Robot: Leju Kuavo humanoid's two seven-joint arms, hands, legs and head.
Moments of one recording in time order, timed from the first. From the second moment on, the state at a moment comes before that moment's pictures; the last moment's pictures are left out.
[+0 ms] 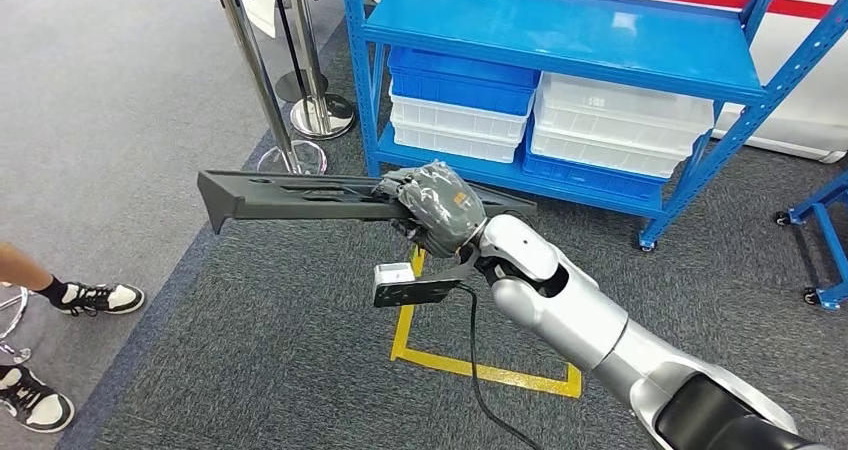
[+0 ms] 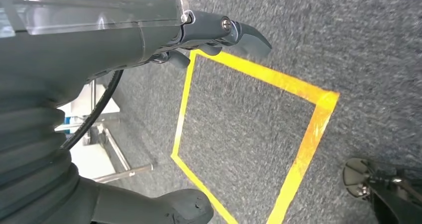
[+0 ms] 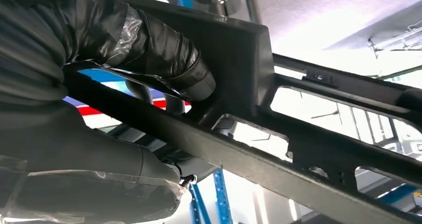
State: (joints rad) left arm -0.02 -0.17 1.11 -0.19 -1.24 -0.01 0.02; right arm -0.60 -0.22 0.71 -1.54 0.77 -0.21 -0.06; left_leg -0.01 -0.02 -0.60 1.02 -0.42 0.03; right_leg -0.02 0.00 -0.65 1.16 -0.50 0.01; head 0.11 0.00
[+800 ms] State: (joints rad) left arm -0.02 -0.16 1.14 -0.19 -1.22 -0.02 0.03; right arm -0.66 -0.09 0.74 -1.46 0.82 -0.20 -0.04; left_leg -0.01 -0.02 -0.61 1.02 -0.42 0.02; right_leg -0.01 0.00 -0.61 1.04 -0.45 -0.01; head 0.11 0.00
